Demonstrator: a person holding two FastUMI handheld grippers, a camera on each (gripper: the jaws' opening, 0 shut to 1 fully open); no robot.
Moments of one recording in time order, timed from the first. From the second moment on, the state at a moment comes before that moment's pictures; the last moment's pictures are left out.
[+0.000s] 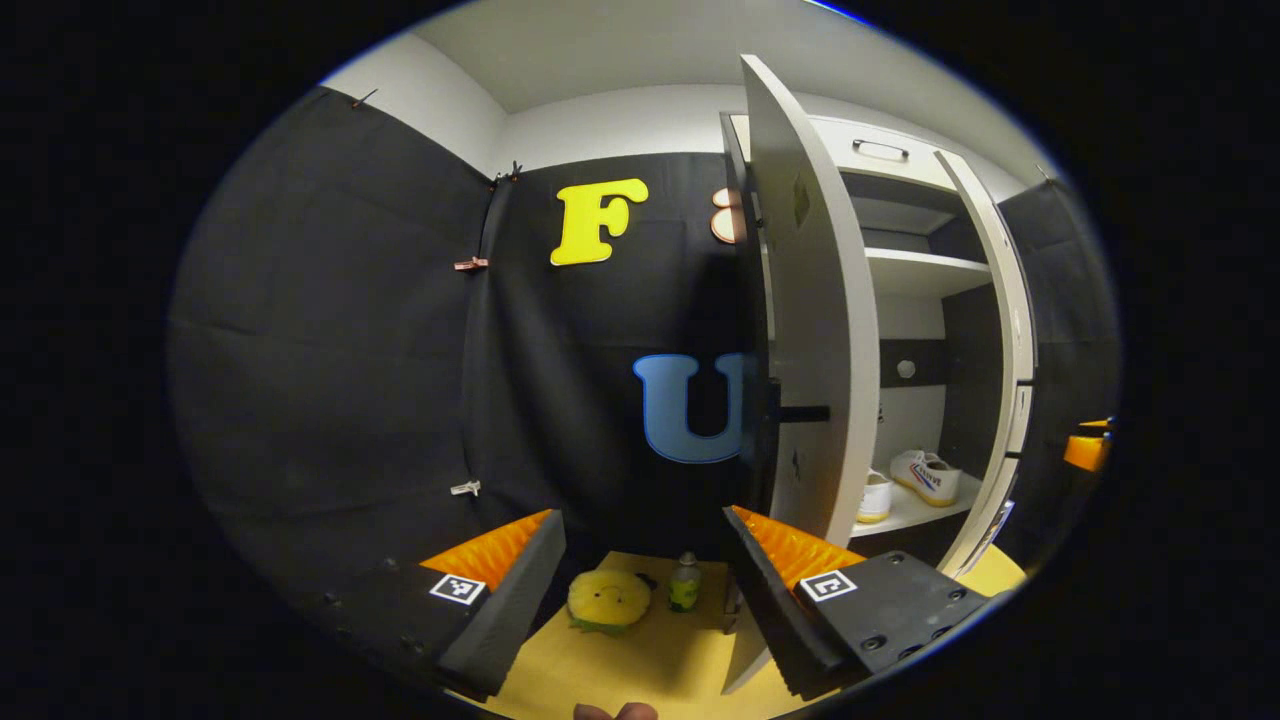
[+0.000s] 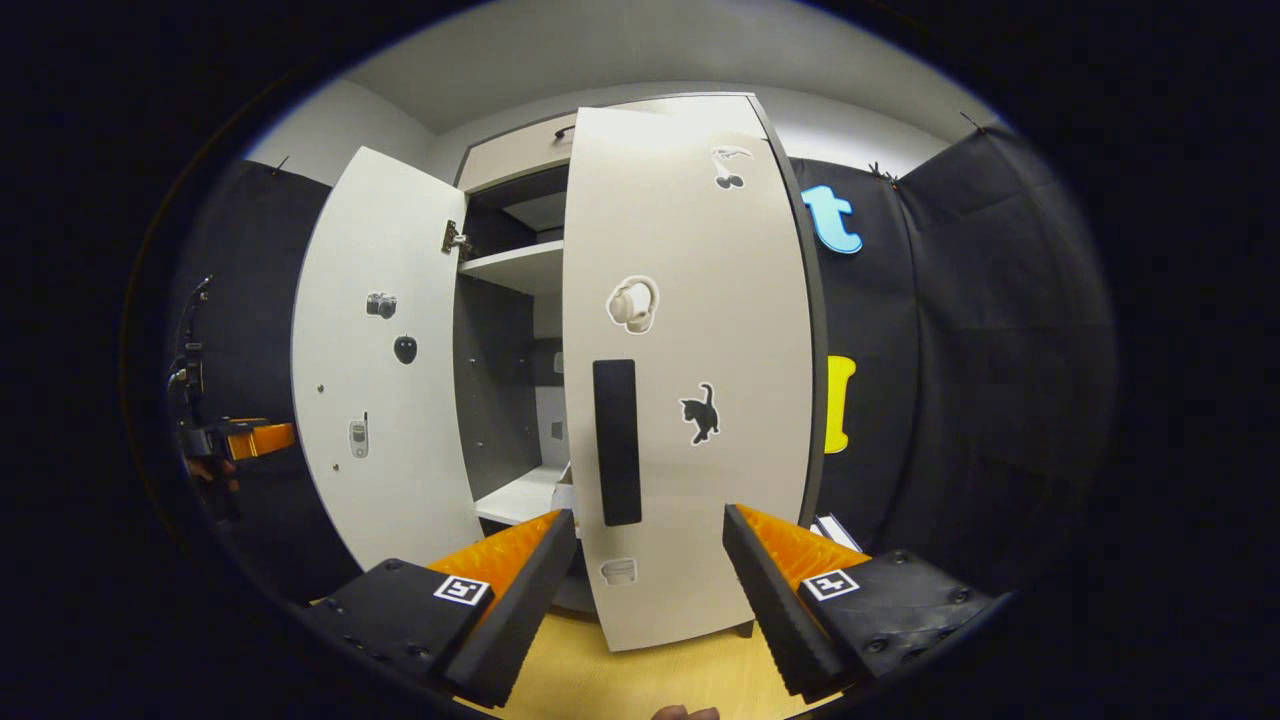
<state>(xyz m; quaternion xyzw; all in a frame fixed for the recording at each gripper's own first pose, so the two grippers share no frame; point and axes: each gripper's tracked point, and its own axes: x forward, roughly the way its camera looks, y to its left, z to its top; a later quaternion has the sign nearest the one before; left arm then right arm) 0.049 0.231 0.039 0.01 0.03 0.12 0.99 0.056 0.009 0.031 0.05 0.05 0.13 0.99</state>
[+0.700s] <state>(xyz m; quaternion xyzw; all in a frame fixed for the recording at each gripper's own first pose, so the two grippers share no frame) 0.072 0.178 0.038 0.02 0.03 0.08 1.00 0.042 -0.061 0.030 0.05 0.06 0.07 0.99</state>
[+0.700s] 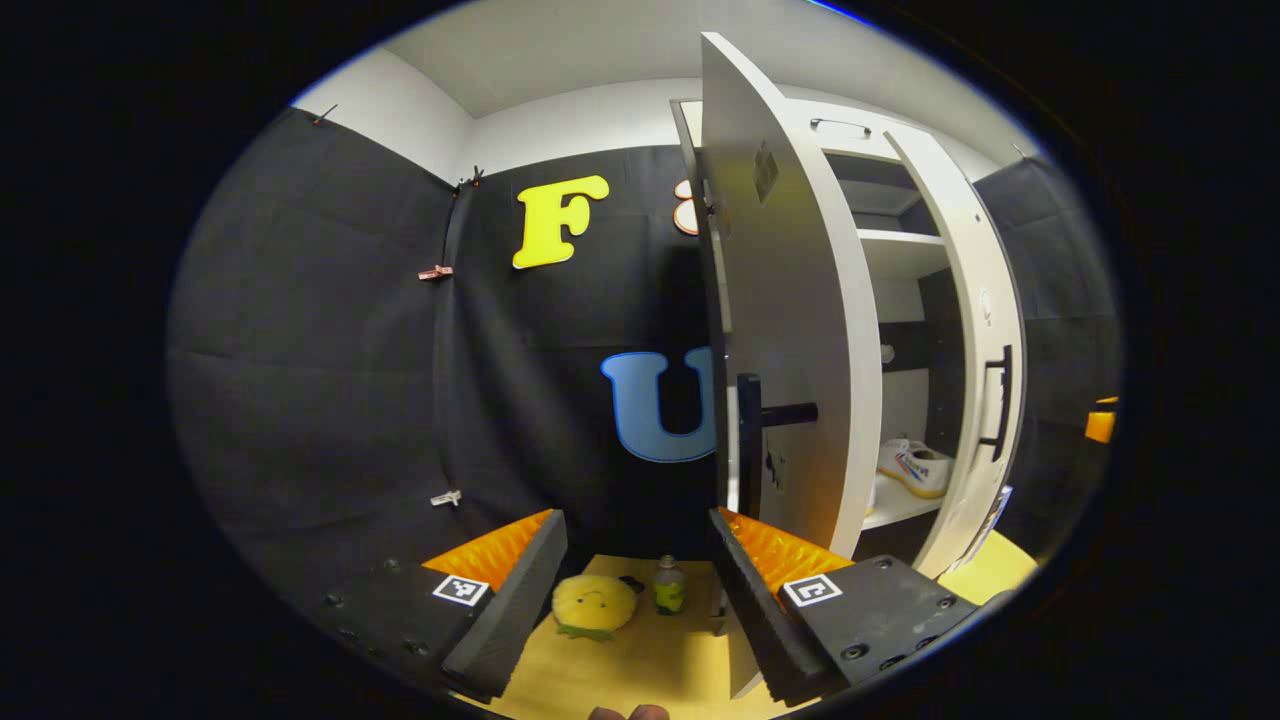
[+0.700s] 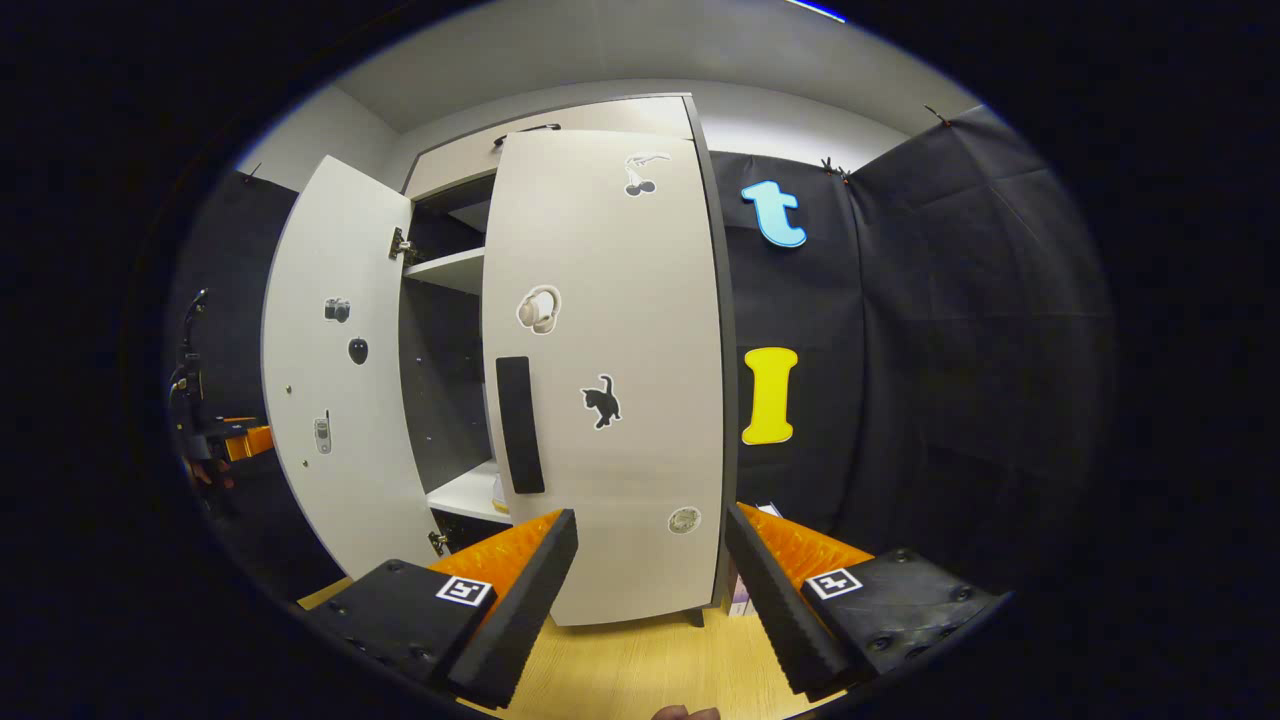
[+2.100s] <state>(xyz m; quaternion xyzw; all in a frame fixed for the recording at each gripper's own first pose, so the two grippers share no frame) 0.061 0.018 0.035 -0.01 0.02 -0.02 1.00 0.007 -0.040 0.039 0.08 0.05 0.10 0.99</state>
